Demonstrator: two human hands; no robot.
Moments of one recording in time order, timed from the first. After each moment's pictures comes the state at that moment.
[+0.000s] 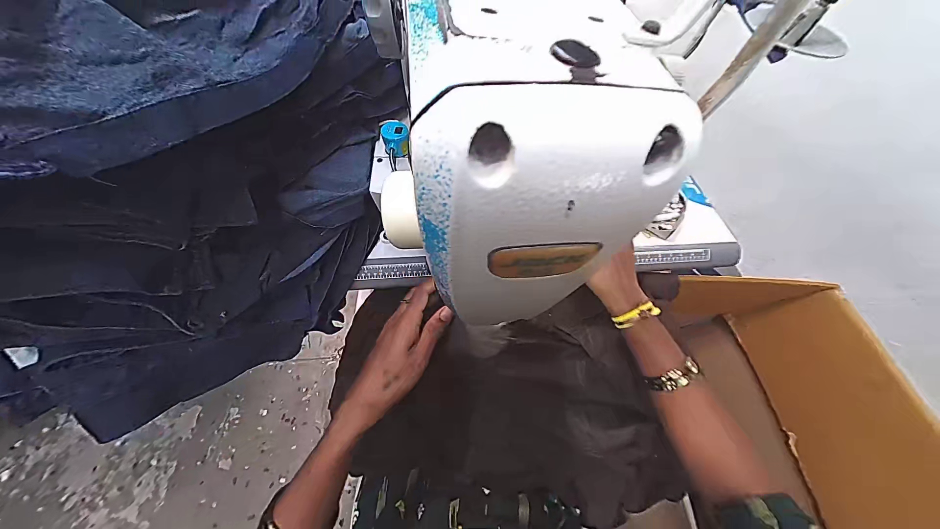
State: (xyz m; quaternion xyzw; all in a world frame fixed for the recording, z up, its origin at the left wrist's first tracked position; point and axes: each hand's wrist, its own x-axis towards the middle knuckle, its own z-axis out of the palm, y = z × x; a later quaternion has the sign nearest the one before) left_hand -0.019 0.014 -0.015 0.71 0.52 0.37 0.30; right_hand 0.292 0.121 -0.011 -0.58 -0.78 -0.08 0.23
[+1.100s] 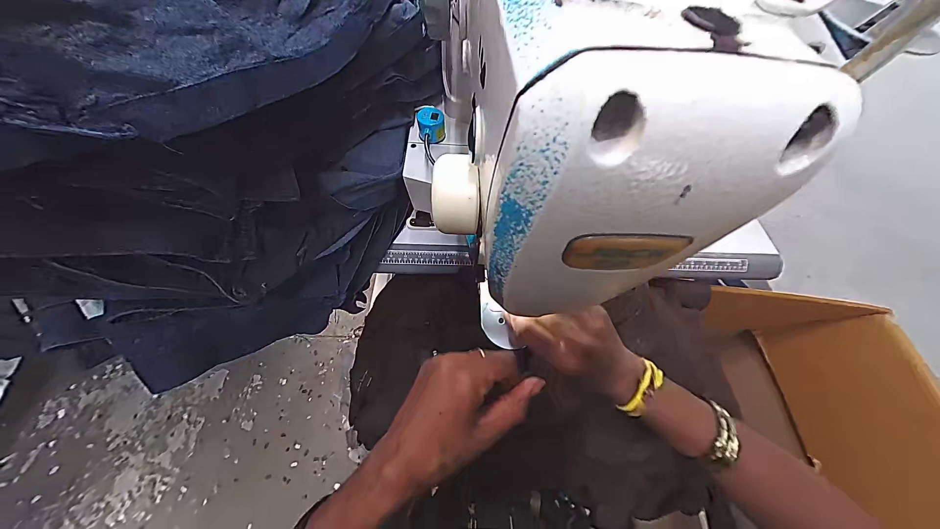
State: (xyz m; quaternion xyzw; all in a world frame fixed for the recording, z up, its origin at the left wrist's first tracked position) left_hand 0.009 -0.037 0.013 0.78 0.43 0.37 0.25; right_hand 0.211 0.043 0.012 -0.23 -0.88 -0.14 0.38
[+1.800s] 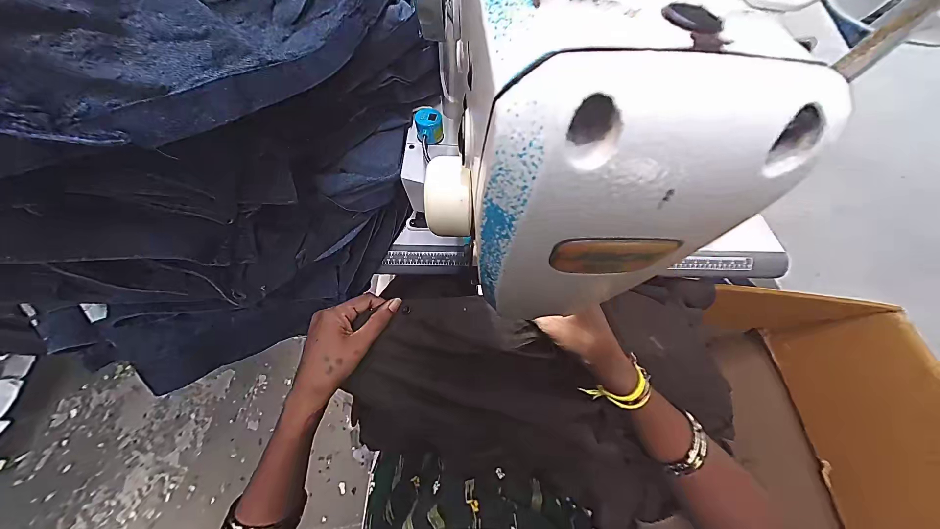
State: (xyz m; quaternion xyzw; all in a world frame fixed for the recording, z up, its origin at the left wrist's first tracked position) left_hand -0.104 -0.004 -0.030 0.62 0.67 0.34 0.21; right_hand 0.199 0.047 0.010 -0.52 -0.71 0.31 0.36
